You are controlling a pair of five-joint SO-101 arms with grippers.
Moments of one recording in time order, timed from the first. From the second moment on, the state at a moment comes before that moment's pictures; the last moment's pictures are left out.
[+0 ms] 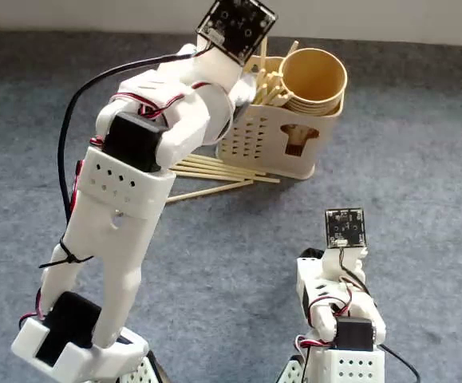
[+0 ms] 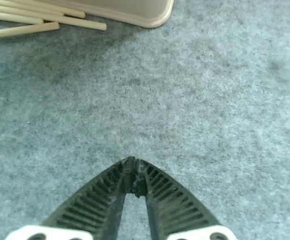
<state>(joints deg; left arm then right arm) 20.7 -7.8 -22.3 70.7 -12.4 -2.2 -104.6 95.9 62.5 7.8</state>
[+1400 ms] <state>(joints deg) 22.0 -7.8 13.0 81.6 -21.0 -2.2 -104.6 95.9 62.5 7.8</state>
